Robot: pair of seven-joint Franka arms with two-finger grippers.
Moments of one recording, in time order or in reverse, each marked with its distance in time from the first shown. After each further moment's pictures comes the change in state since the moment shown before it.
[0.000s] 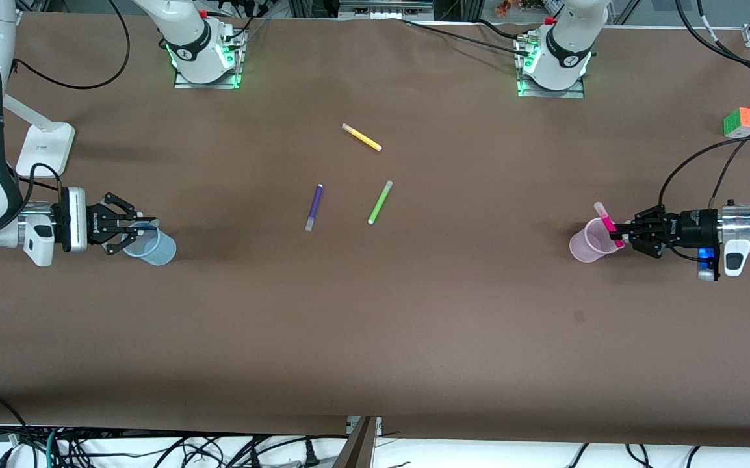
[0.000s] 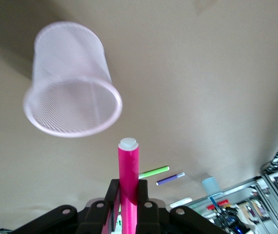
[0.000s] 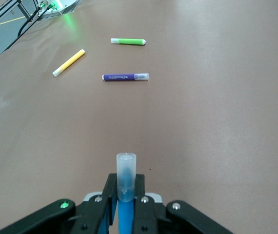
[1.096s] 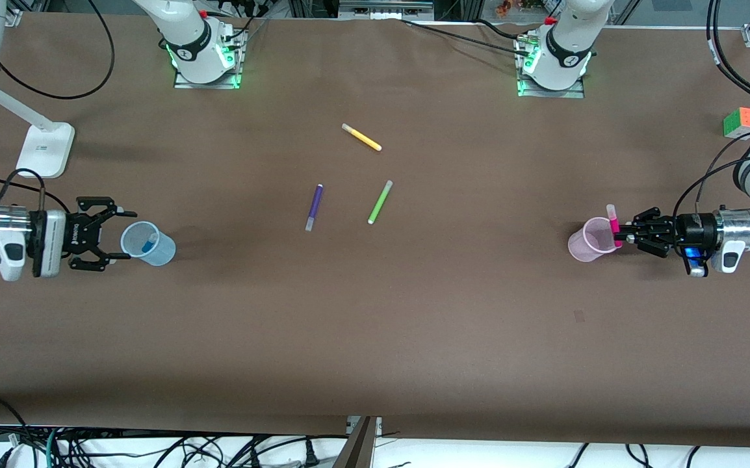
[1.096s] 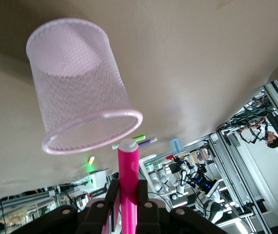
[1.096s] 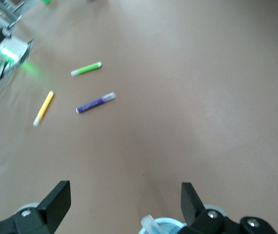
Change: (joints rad) left arm 0.122 0.169 -0.031 0.024 -0.123 -0.101 0.077; right arm -0.009 -0.011 0.010 0.147 0.011 -0.029 0.565
